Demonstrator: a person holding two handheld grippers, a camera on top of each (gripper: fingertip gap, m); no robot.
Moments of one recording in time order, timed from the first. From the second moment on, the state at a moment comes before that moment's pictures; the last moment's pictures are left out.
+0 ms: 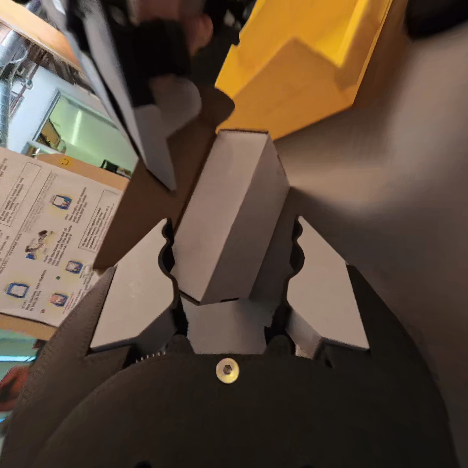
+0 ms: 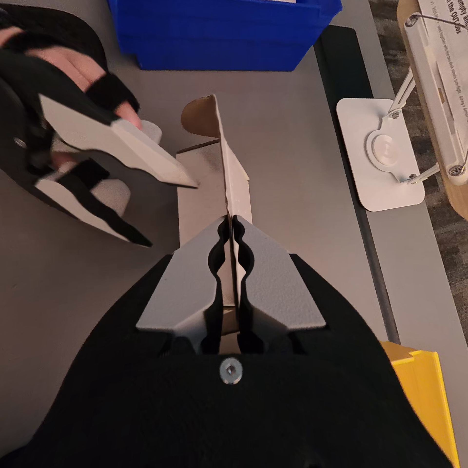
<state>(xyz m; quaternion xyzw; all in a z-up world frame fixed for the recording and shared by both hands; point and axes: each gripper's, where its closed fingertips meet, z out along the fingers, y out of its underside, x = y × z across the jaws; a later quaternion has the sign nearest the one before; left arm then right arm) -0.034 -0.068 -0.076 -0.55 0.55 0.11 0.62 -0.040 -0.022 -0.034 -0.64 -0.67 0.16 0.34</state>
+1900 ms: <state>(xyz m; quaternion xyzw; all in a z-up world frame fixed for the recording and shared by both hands) -0.026 -0.054 -0.124 -0.56 0.58 0.23 0.54 -0.054 -0.028 -0.019 -0.59 -0.69 0.09 0.40</state>
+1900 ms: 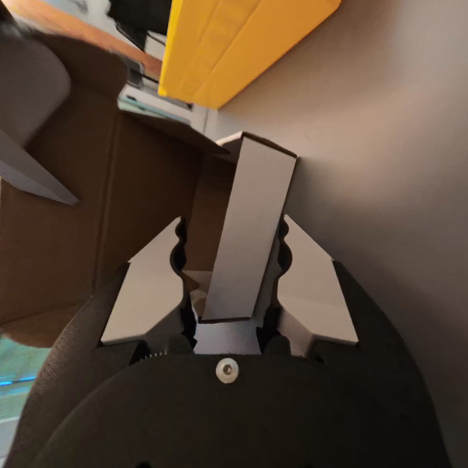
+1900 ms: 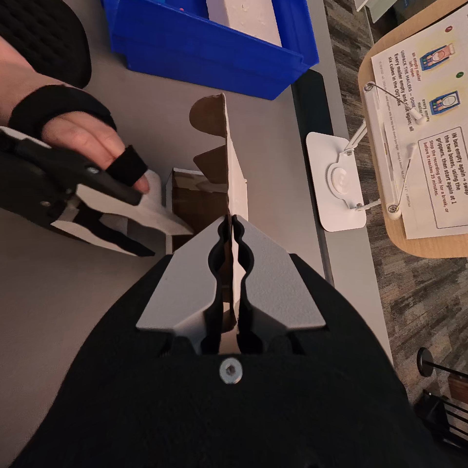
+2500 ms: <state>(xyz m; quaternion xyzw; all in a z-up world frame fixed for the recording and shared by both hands) -0.035 -0.052 -0.149 -0.58 0.61 0.23 0.49 -0.057 0.024 0.004 -0.58 -0.67 0.03 0.46</state>
